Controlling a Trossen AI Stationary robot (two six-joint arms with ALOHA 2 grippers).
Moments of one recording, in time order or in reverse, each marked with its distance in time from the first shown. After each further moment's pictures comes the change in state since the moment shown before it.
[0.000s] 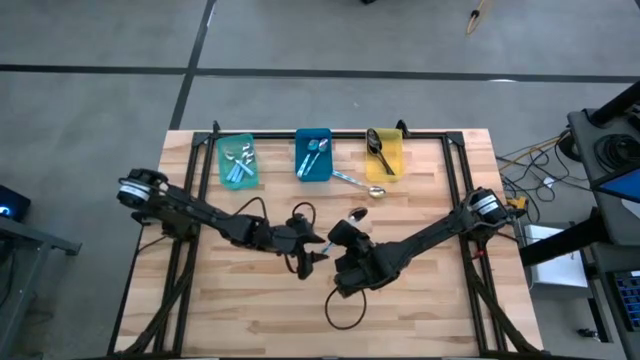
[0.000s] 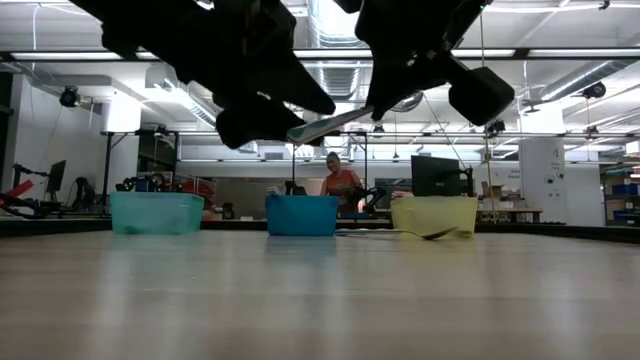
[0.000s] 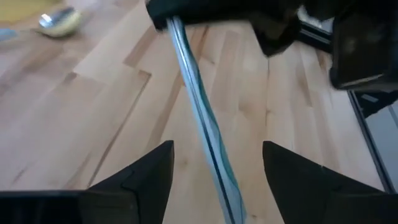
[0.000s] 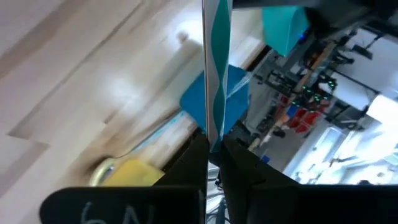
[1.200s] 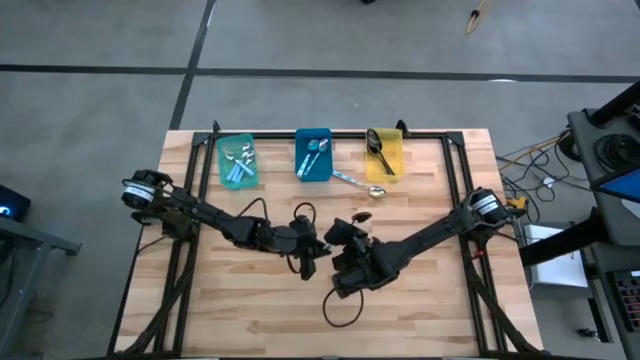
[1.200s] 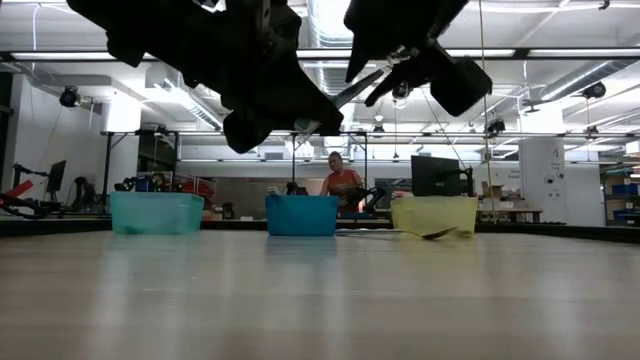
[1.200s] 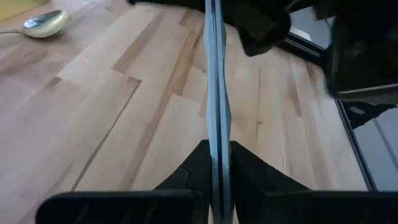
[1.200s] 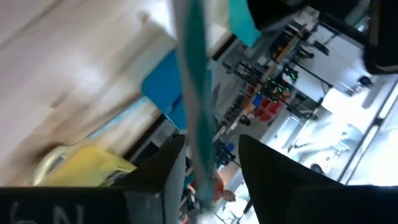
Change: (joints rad) left arm 0.007 0.044 -0.001 0.097 0.013 -0.022; right arm 0.000 0.000 0.012 0.060 0.140 -0.137
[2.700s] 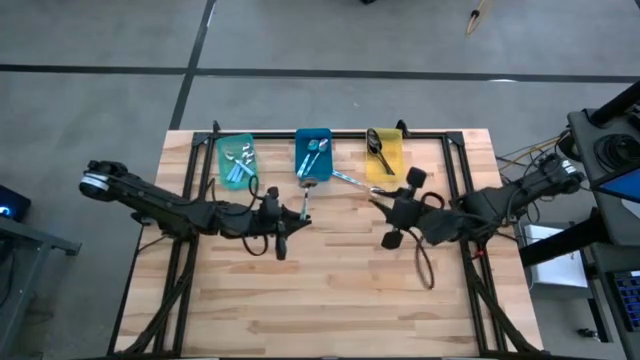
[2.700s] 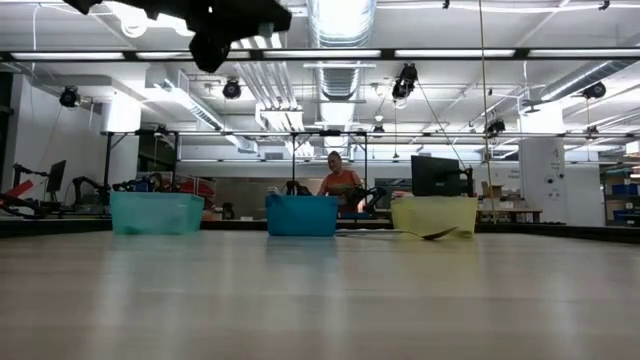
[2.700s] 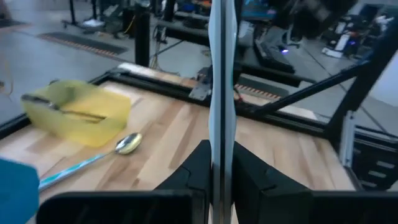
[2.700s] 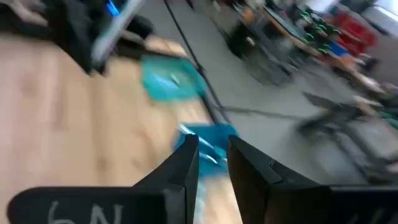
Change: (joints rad) left arm -0.005 -0.425 -0.144 0.018 -0.209 0.244; right arm -0.004 -0.720 -0.326 0.380 -0.193 0.728
